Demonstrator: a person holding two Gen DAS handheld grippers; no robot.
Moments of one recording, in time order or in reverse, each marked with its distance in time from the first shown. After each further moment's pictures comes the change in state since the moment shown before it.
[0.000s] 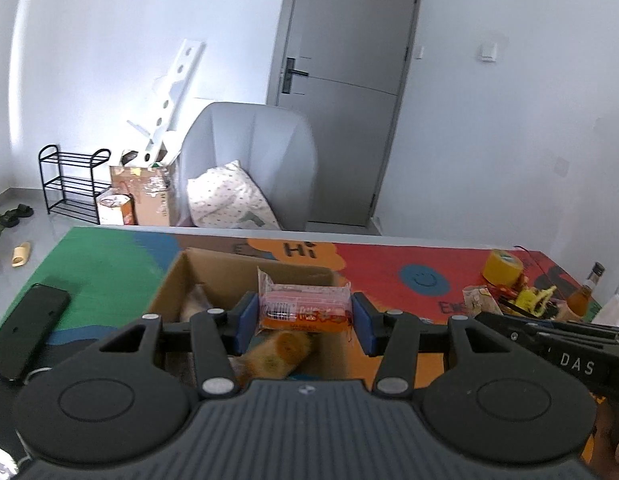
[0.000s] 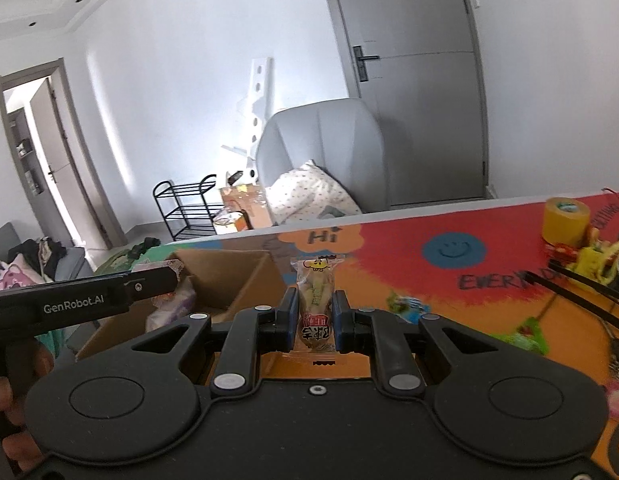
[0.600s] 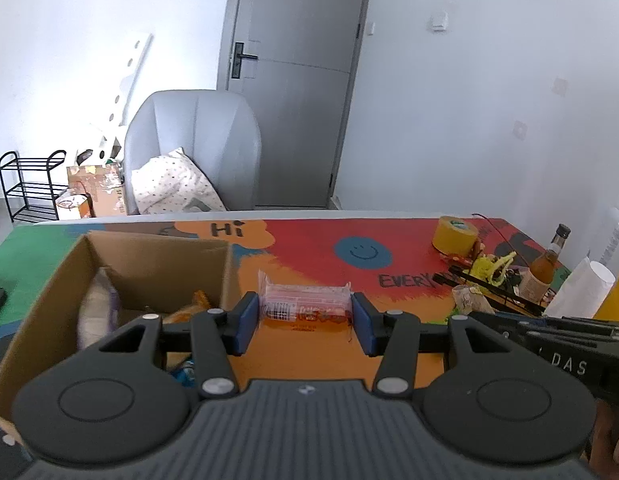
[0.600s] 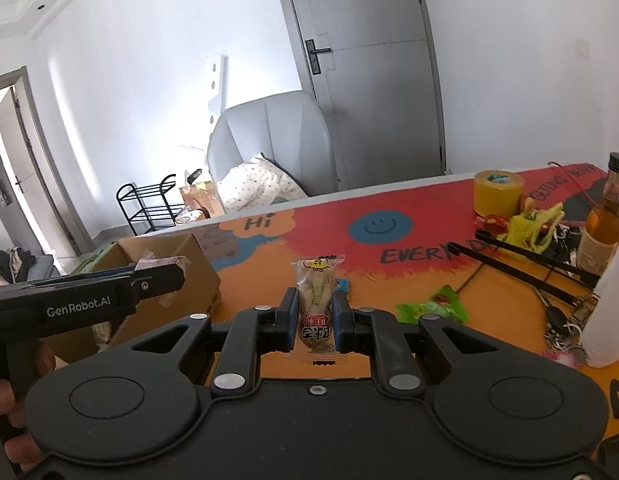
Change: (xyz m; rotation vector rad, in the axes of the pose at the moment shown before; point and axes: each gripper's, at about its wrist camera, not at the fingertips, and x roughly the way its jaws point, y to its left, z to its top) left arm 0.021 -0.069 -0.021 0.074 0.043 -0.102; right arm -0.027 -0.057 -0.020 0.063 0.011 -0.106
